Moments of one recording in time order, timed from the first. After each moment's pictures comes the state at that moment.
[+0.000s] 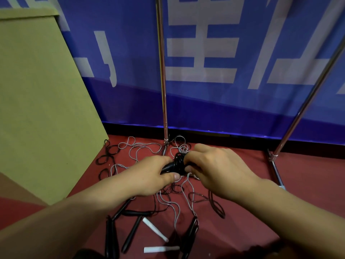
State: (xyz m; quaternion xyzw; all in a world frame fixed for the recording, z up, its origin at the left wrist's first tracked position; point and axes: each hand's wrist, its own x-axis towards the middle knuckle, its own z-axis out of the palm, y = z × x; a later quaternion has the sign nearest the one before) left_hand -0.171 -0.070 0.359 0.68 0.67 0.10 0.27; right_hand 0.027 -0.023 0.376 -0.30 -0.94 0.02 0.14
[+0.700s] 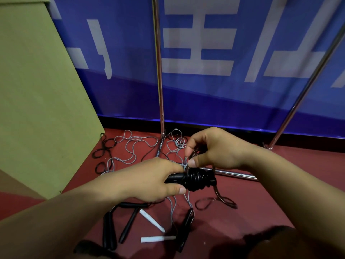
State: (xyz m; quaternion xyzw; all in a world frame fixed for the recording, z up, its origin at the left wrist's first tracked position) left_hand -0.152 -0.087 0.367 0.78 0.56 0.04 0.28; right_hand 0.035 0.008 0.390 -0.34 -0.83 0.43 0.10
